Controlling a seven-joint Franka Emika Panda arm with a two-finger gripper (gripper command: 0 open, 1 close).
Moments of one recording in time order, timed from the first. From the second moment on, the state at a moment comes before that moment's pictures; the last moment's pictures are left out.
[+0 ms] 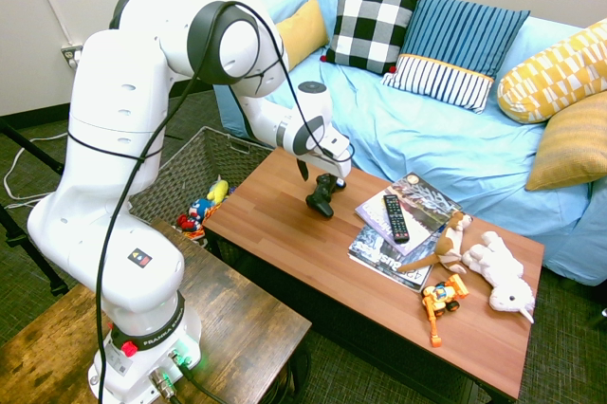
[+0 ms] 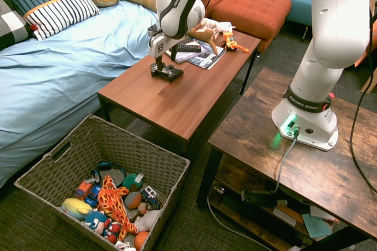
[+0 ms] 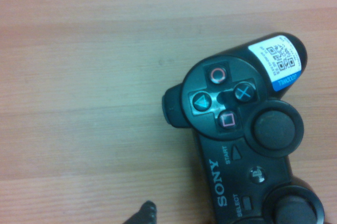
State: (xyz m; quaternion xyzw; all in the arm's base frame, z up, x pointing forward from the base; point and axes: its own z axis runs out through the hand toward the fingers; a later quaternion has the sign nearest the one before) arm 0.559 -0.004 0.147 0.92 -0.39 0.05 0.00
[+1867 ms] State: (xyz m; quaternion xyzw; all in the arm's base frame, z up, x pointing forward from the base) arm 0.573 -0.009 0.090 0.91 -0.41 0.03 0.02
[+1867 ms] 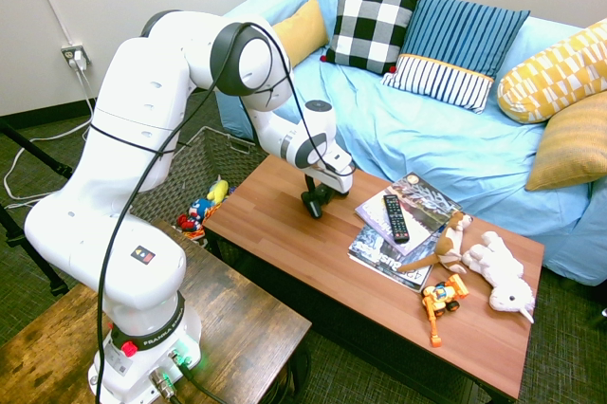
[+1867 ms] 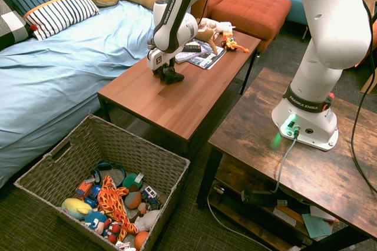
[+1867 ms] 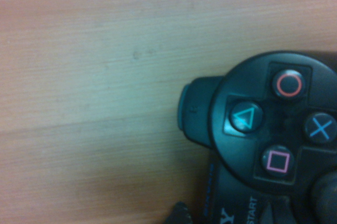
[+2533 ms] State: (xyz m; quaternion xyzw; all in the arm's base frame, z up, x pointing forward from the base) arm 0.576 0.094 0.194 0.93 -0.36 0.08 -0.01
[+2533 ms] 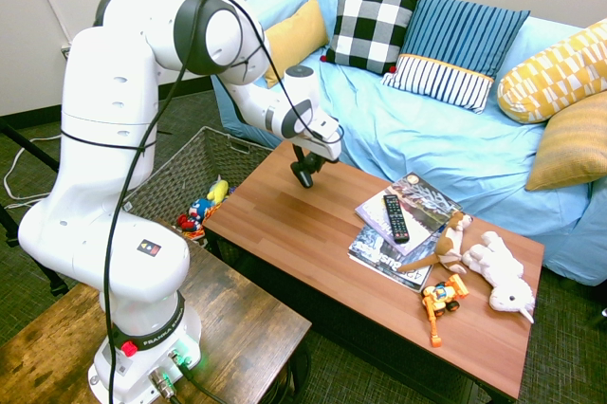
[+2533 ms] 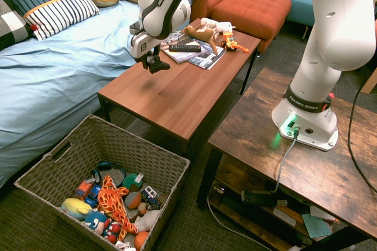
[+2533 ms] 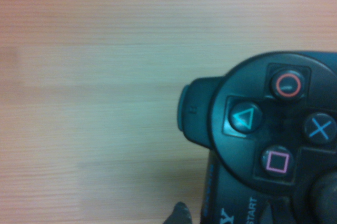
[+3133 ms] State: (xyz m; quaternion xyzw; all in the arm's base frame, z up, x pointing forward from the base) arm 0.513 0.317 0.210 0.96 -0.27 0.08 0.00
